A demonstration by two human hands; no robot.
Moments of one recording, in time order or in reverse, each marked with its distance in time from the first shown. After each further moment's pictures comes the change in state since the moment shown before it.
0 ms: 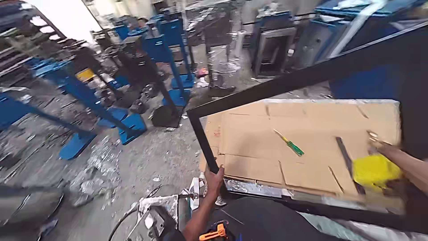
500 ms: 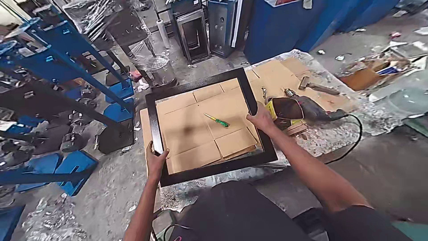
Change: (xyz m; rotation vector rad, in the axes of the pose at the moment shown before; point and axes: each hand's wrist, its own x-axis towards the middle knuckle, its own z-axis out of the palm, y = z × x) left_hand 0.095 0.055 0.064 0.356 -0.303 0.040; right_hand 0.019 0.152 0.070 -0.042 -0.039 0.525
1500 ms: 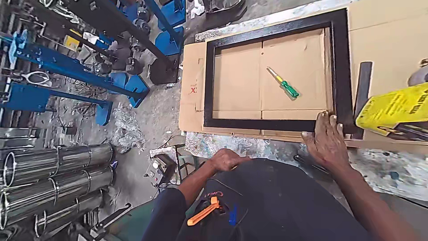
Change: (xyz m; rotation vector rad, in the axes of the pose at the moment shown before) left_hand -0.185 -0.049 0.105 0.425 -0.718 0.763; right_hand -0.063 0.145 0.075 -0.290 -0.276 -0.577
